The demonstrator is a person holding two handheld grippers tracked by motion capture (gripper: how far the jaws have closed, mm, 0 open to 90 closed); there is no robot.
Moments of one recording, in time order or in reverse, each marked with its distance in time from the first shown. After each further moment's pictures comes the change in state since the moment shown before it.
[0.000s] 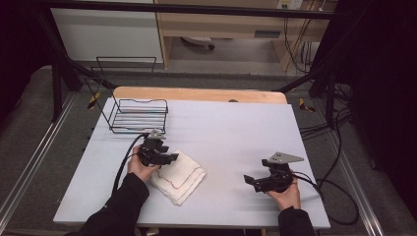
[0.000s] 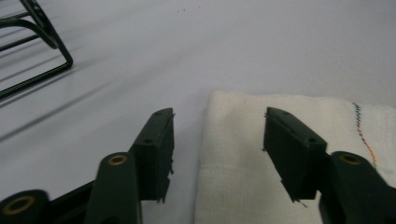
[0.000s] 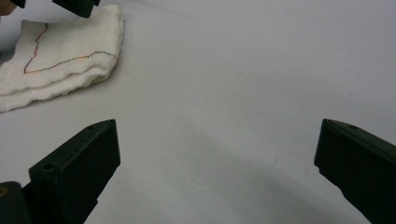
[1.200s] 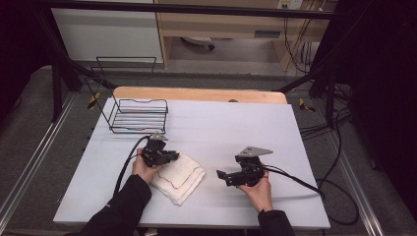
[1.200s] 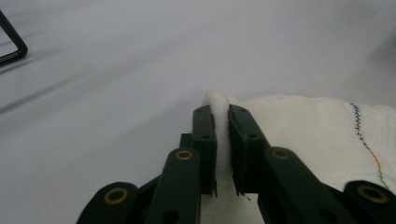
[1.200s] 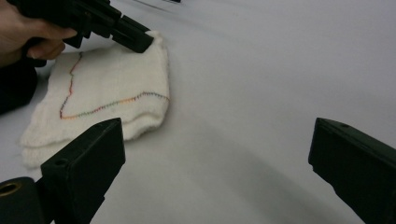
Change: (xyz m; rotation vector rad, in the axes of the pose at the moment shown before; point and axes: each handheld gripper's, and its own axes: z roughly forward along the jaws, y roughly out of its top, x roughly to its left) left arm 0.002 -0.008 0.013 -0.011 -0.072 -0.023; right arm 0.054 0.038 0.056 0.011 0.052 0.015
